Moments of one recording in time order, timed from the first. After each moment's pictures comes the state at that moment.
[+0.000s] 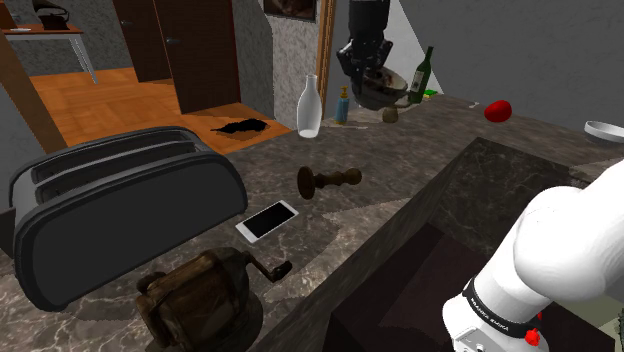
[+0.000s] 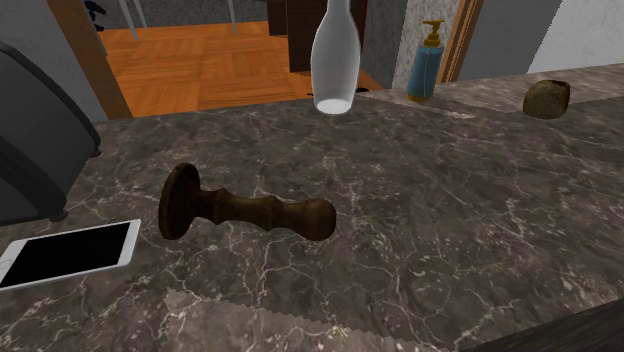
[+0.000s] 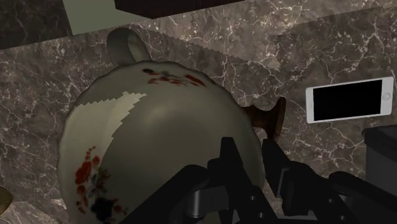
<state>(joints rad) 0.07 -0.33 0.09 -1.89 -0.10 1.52 0.31</state>
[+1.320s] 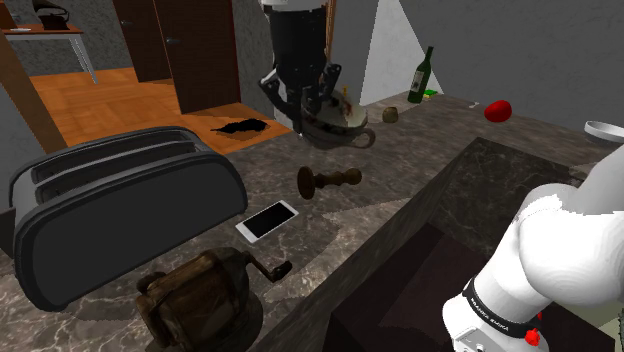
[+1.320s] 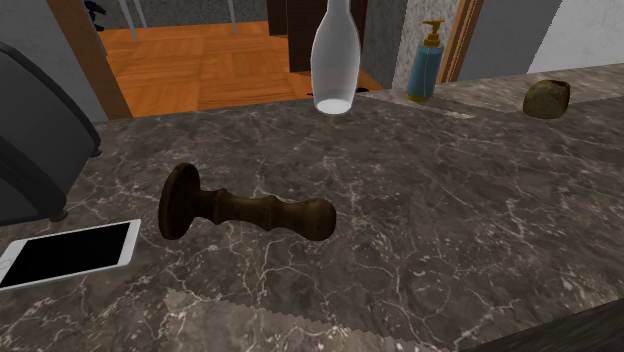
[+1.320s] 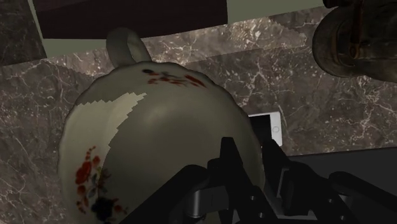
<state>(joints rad) 0.22 -0.23 0.37 -1.81 -0.02 1.51 0.74</state>
